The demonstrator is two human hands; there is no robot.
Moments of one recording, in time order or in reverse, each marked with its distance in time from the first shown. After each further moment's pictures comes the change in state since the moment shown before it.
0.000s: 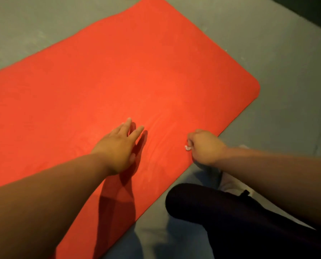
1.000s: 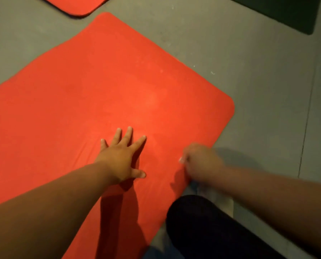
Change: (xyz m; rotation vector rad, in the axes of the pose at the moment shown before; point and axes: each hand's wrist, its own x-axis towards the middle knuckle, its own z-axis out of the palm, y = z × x) left_hand 0.140 0.042 -0.042 0.081 -0.138 0.061; right_hand 0.040 0.077 -0.023 0.166 0.005 0.264
